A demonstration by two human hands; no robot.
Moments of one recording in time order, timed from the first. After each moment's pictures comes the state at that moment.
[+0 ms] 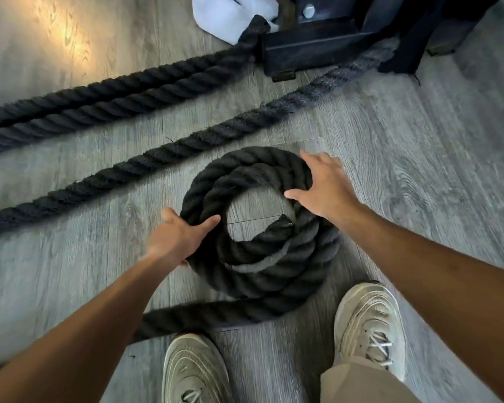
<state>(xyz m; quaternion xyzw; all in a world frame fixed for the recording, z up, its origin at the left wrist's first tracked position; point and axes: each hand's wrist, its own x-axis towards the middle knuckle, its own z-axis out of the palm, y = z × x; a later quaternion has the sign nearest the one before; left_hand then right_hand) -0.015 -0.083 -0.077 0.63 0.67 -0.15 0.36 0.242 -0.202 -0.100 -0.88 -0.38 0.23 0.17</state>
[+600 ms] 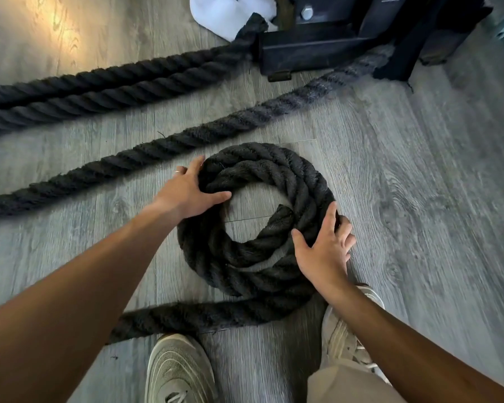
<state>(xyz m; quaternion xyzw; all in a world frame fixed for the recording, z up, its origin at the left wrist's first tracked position) 0.036 -0.038 -0.087 0.79 0.51 -0.15 0.29 0.165 -0.277 -0.124 -0.93 -0.17 0.24 0.23</state>
